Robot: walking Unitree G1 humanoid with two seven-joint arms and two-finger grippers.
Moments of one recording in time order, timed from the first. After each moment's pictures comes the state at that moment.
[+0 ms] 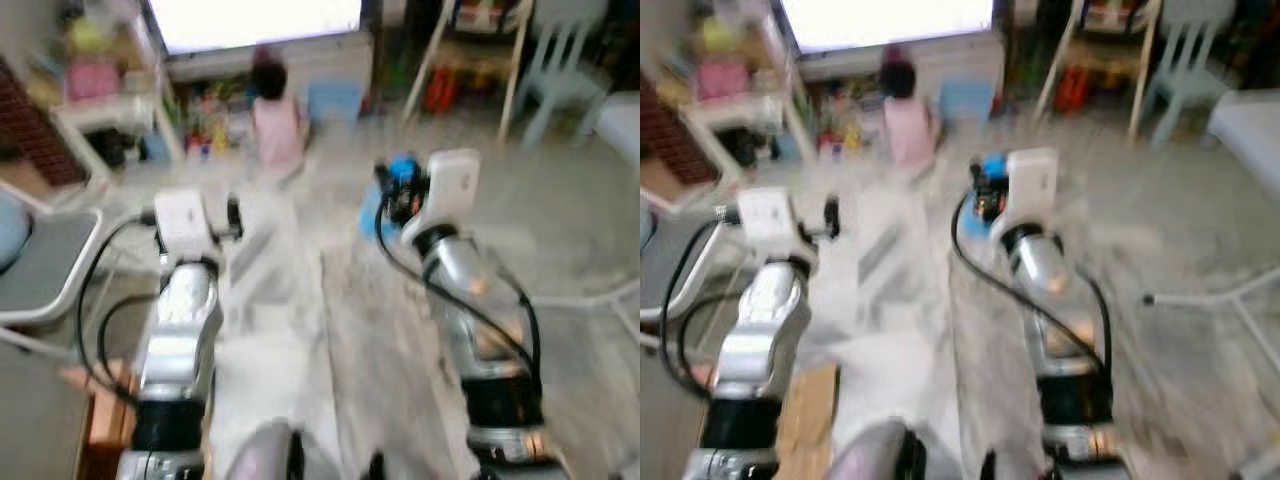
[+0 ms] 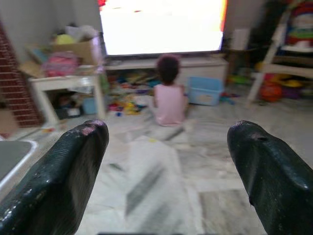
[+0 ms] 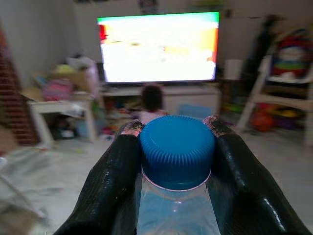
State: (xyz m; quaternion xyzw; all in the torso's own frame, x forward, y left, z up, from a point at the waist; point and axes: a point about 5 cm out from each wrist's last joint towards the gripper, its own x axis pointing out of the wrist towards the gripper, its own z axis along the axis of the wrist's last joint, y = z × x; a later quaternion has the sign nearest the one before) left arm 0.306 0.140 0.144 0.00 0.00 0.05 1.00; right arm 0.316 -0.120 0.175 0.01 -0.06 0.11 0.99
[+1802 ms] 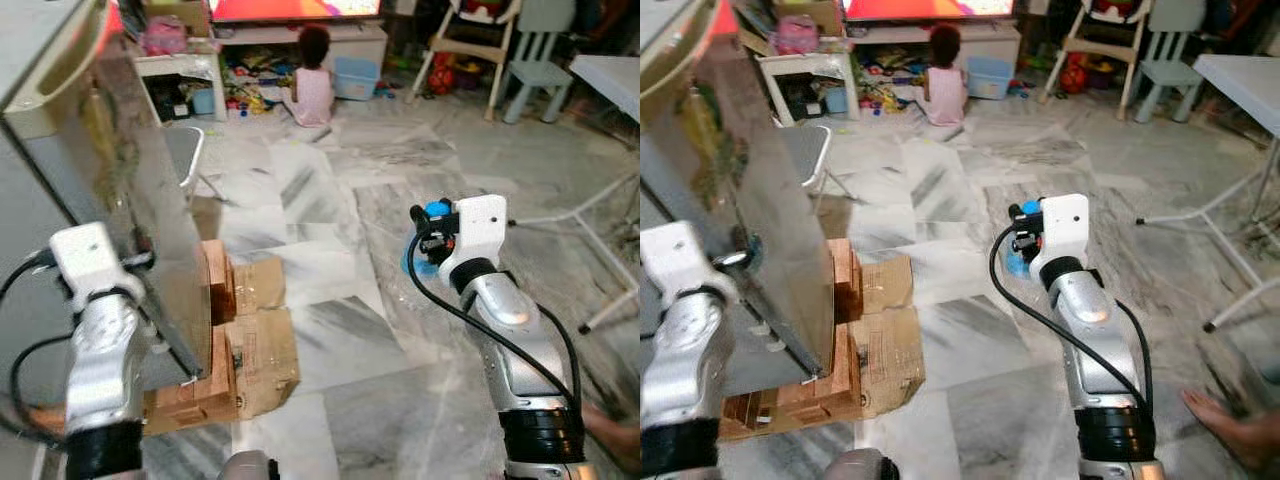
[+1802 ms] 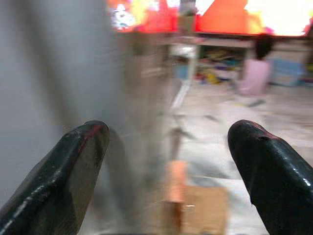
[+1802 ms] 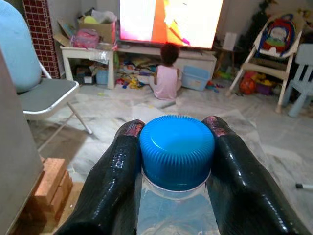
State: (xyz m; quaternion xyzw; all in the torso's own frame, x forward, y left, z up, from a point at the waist) left arm 0.294 0.223 0.121 -0.01 0.04 0.17 0.98; right arm 0.296 -0.163 0.145 -0.04 0.01 0.09 1.00
